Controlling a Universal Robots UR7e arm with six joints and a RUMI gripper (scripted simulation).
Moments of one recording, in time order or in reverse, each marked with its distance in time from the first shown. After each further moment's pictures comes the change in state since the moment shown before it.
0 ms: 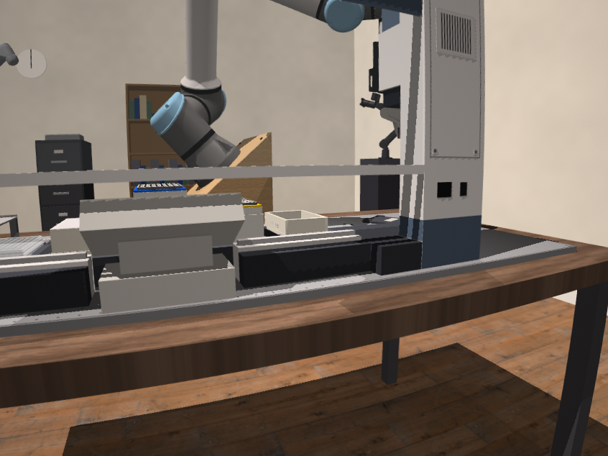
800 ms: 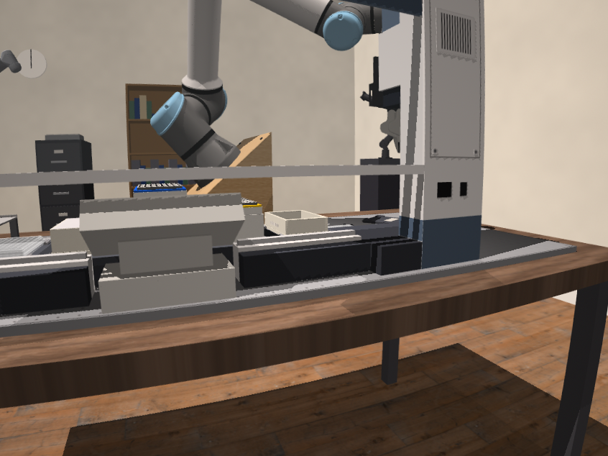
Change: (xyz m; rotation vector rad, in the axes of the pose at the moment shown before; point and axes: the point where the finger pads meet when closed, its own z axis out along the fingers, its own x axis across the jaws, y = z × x) arm 0.000 0.000 0.034 0.001 0.001 0.000
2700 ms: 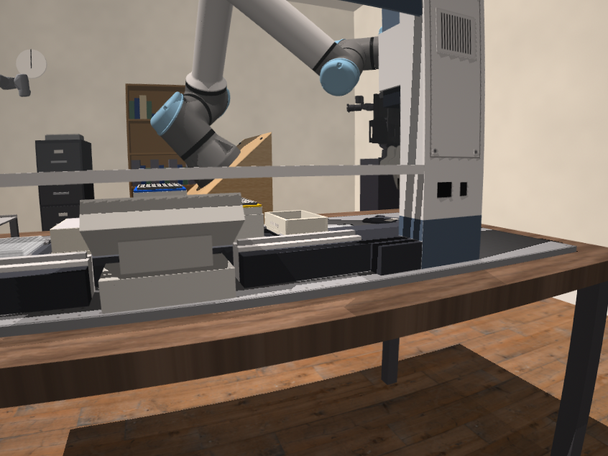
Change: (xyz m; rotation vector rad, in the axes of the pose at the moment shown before) arm 0.000 0.000 0.085 0.000 -0.001 0.000
